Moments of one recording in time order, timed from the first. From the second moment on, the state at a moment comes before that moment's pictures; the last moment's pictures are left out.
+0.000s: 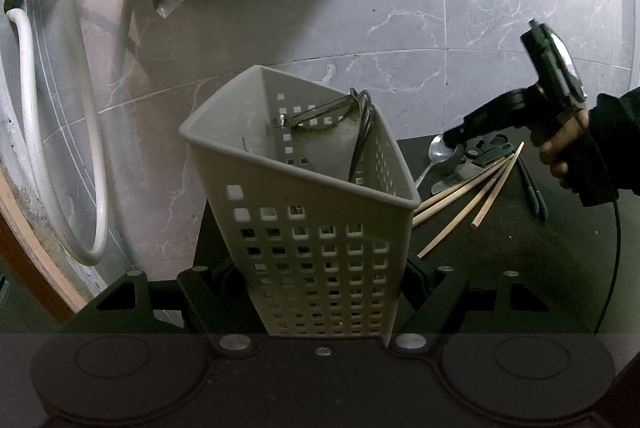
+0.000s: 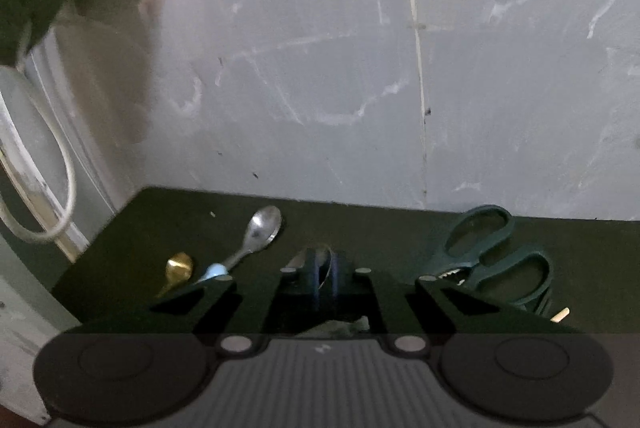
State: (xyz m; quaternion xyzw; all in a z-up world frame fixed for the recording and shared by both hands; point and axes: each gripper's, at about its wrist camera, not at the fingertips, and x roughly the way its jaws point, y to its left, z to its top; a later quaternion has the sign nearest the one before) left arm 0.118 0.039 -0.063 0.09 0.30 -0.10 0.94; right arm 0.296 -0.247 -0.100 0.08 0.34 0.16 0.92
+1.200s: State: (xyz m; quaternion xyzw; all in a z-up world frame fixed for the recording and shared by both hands) left arm 0.118 0.038 -0.063 0.09 0.30 -0.10 0.94; right arm 0.157 -0.187 0.109 0.03 0.04 0.26 0.97
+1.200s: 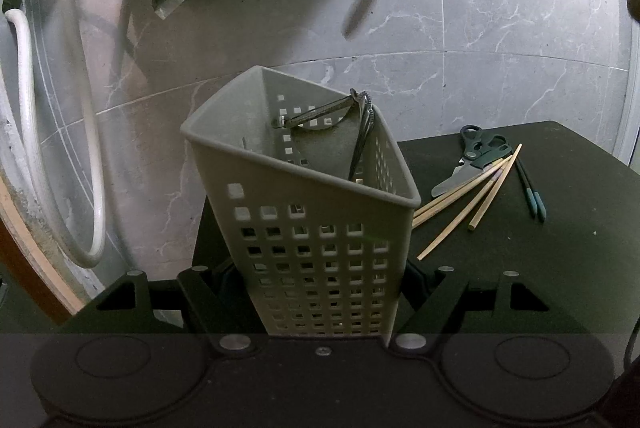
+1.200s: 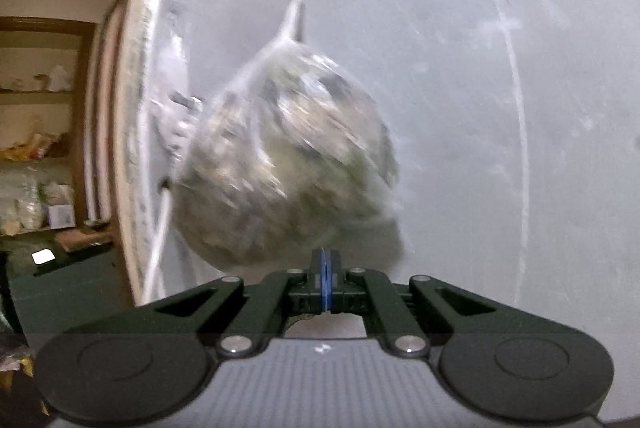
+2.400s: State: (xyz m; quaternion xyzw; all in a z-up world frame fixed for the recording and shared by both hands) left arm 0.119 0.036 -0.063 0.09 0.30 -0.10 0.94; right arm 0.130 -0.113 0.046 -0.06 0.17 0.38 0.91
